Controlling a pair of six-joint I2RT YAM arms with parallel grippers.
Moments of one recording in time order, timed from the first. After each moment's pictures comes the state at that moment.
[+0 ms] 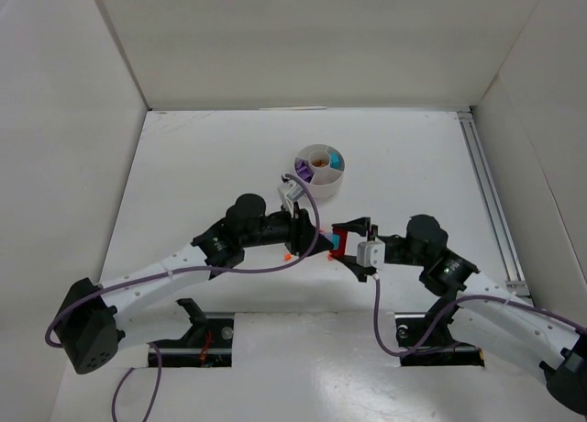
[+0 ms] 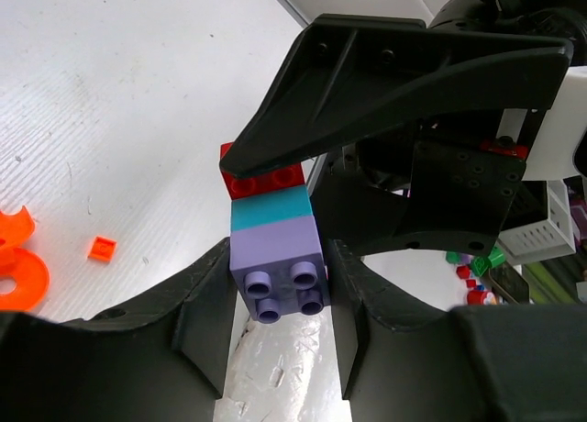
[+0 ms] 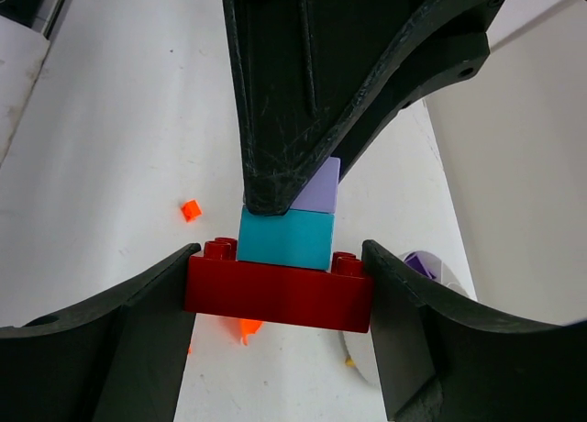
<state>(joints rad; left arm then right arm) -0.87 1.06 0.66 0.18 0.48 -0.59 0.74 0.73 0.43 0.15 -0.65 -0.80</state>
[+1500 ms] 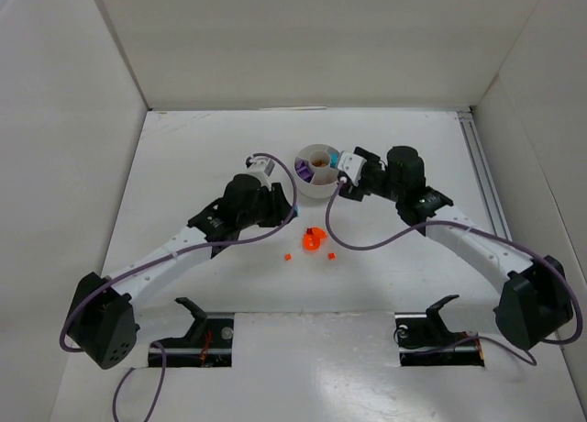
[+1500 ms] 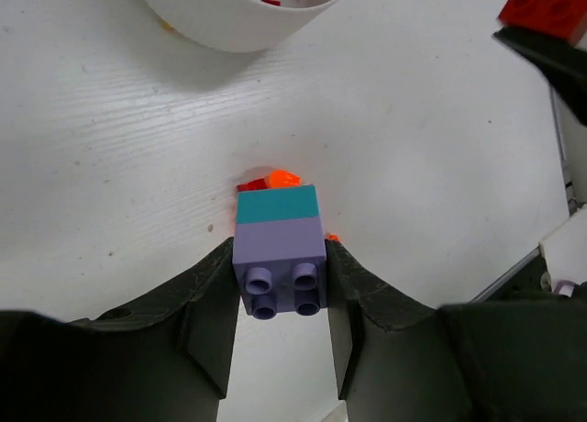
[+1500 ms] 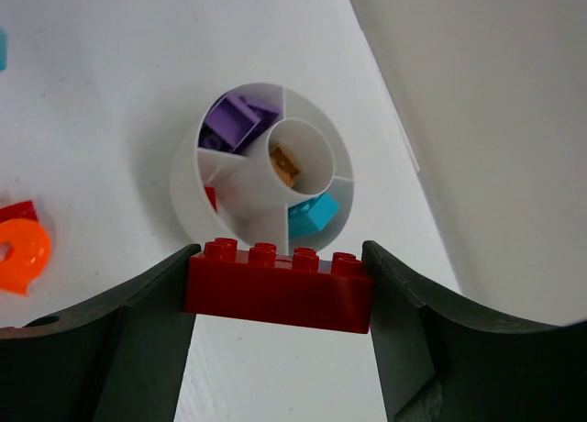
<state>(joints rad) -0.65 1.14 0.76 -0.16 0.09 -0.61 0.48 1.24 0.86 0.05 -0.37 -0.77</state>
